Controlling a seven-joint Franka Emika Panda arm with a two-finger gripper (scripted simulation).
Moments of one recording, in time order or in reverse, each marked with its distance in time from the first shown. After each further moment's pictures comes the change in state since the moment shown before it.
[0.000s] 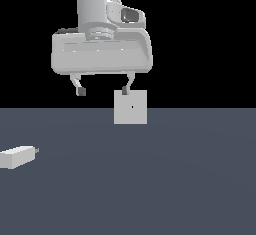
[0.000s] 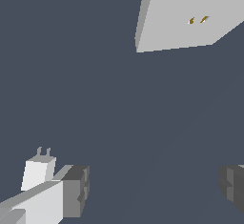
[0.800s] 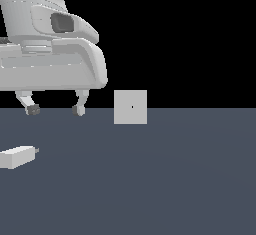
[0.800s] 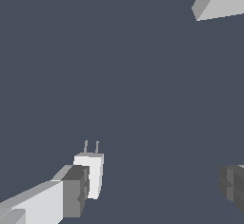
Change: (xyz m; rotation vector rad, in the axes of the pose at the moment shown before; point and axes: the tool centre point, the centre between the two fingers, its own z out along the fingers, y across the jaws) arm -0.038 -0.082 0.034 -0.006 0.149 0.072
